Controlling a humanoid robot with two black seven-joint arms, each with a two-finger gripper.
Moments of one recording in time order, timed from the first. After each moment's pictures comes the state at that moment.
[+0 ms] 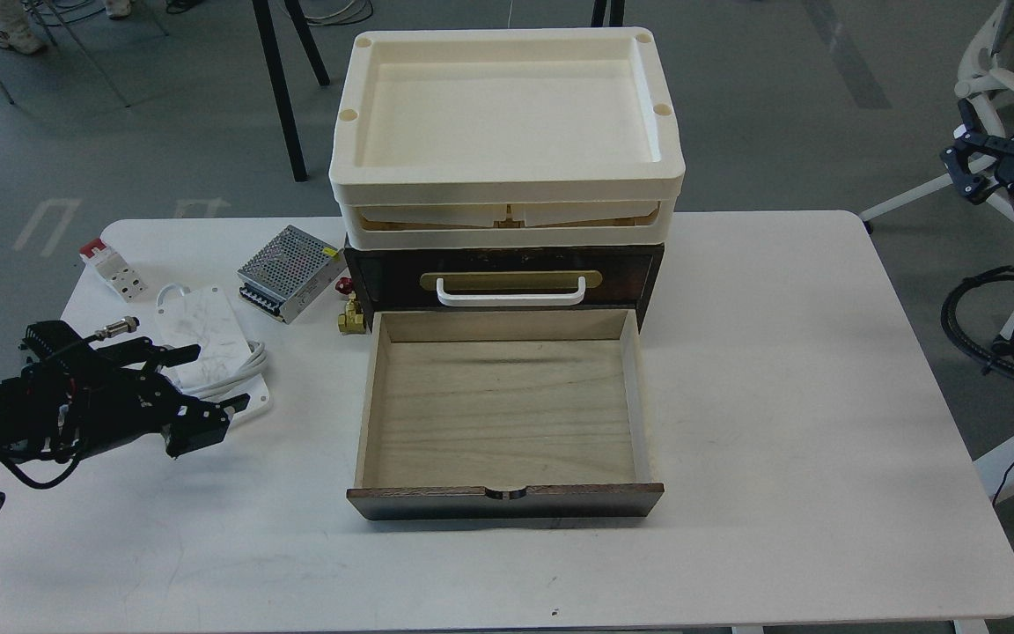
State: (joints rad) left arm -0.47 0.76 -0.52 -0.92 2.18 0.16 -0.49; right arm 0.73 -0.60 0.71 0.64 0.24 0.49 0.42
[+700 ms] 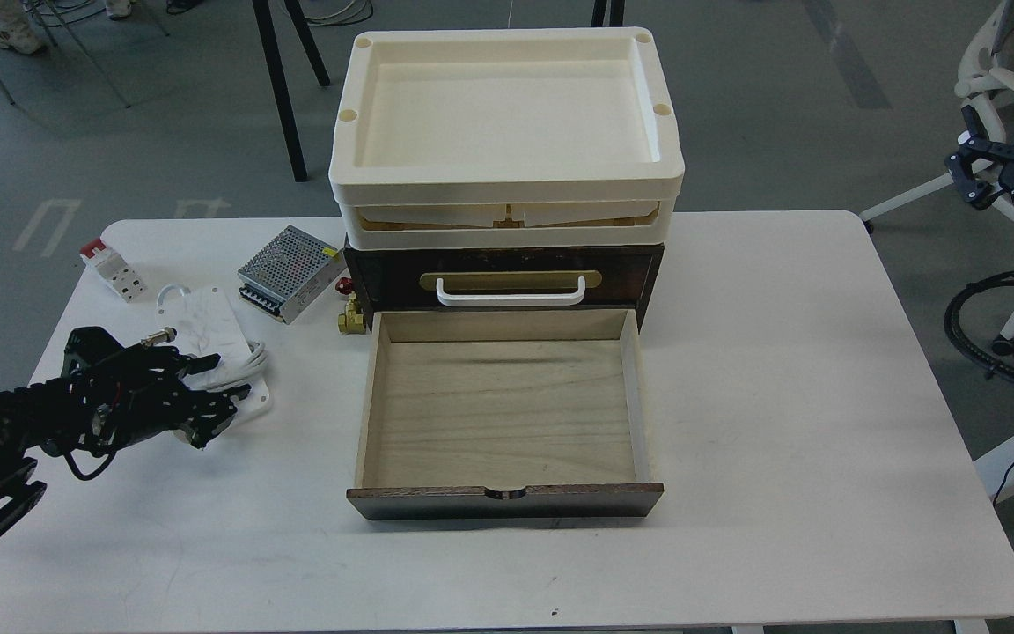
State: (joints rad) left arm -0.58 0.57 -0.37 -0.56 2.18 0.28 -0.49; right arm 0.72 -0.61 0.72 0.64 0.24 0.49 0.42
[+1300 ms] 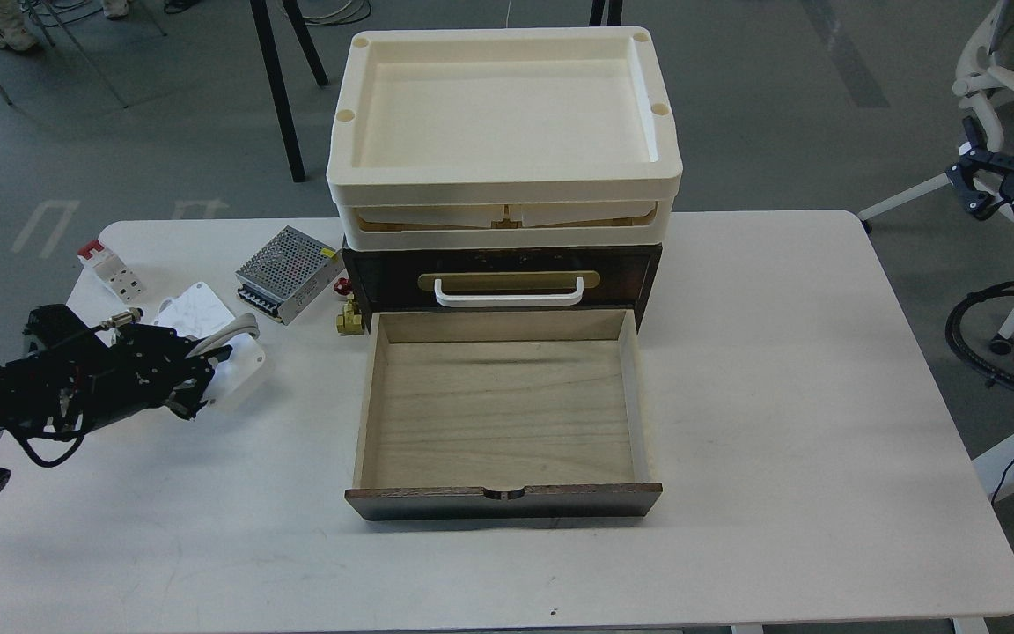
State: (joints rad) left arm -0.58 0.78 -0.38 -0.82 2.10 0.33 -0.49; right arm 0.70 -0.61 0.72 0.63 0.24 0.49 0.42
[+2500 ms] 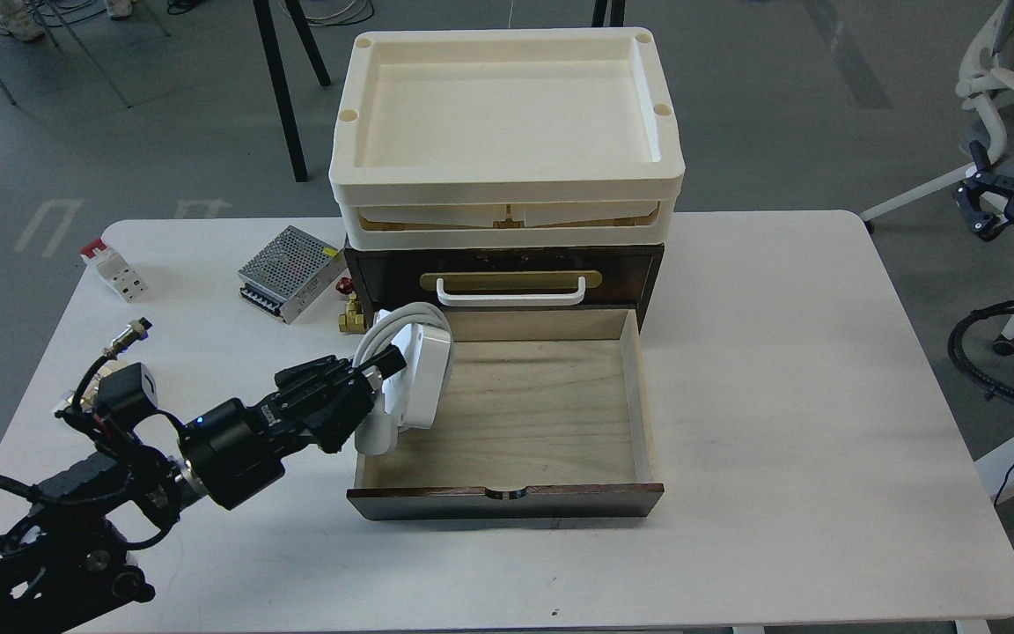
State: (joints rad) left arm -0.38 0.78 -0.34 -1.56 1.50 0.45 -0.49; right arm 0.68 -0.59 0.73 0.58 0.24 0.49 0.42
